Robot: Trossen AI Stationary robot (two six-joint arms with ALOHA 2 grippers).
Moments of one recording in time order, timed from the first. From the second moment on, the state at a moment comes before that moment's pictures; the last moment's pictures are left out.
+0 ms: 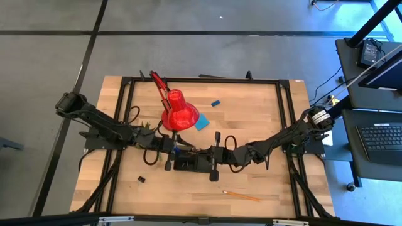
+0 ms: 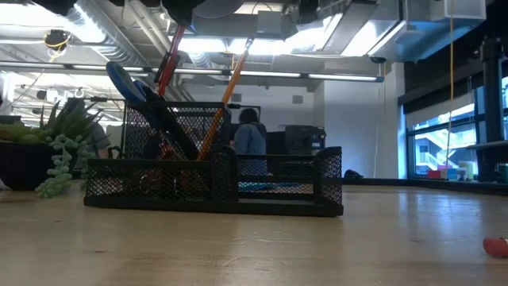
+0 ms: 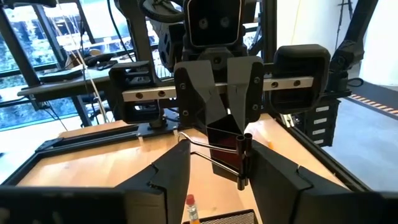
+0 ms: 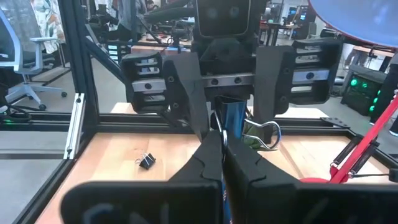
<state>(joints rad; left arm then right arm) -0.34 1.29 0.59 0.66 -0.23 0.13 0.42 1.73 0.98 0.71 0.52 -0.04</state>
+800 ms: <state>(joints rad) -0.34 1.29 0.59 0.65 -0.23 0.14 0.42 1.73 0.98 0.70 0.52 -0.03</state>
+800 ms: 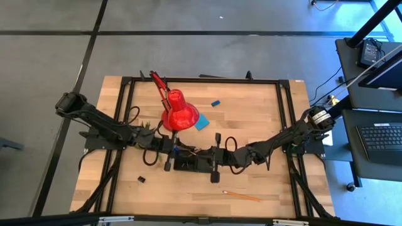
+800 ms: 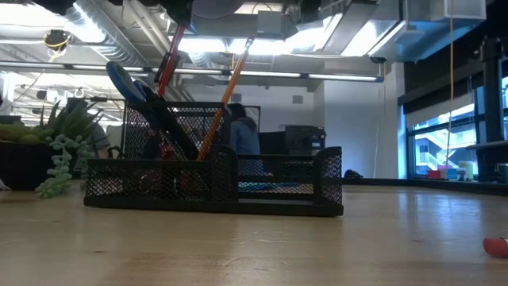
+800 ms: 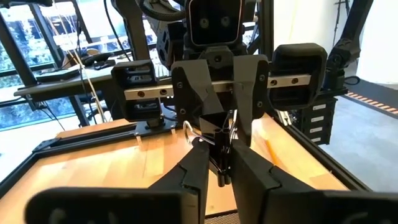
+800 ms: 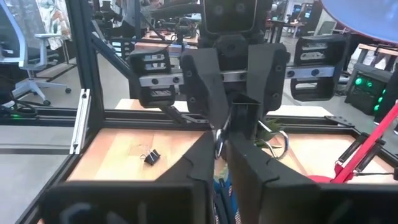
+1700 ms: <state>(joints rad) -0.34 1.29 0.59 0.64 -0.23 0.16 0.44 1.73 0.98 0.66 0.52 -0.03</state>
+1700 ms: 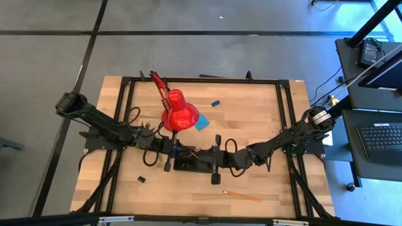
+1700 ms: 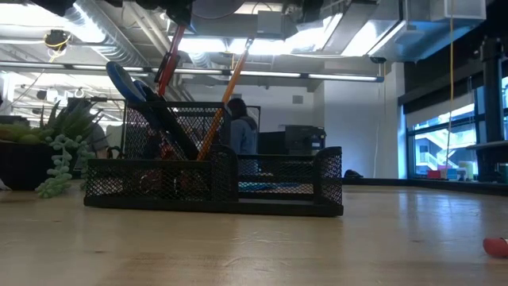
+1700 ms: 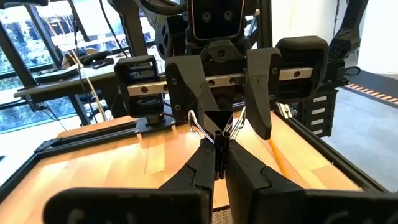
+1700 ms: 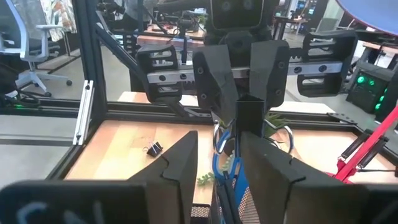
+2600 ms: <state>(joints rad) -0.36 1.29 0.60 0.65 -0.24 0.17 0.45 1.72 0.98 0.47 0.56 0.00</state>
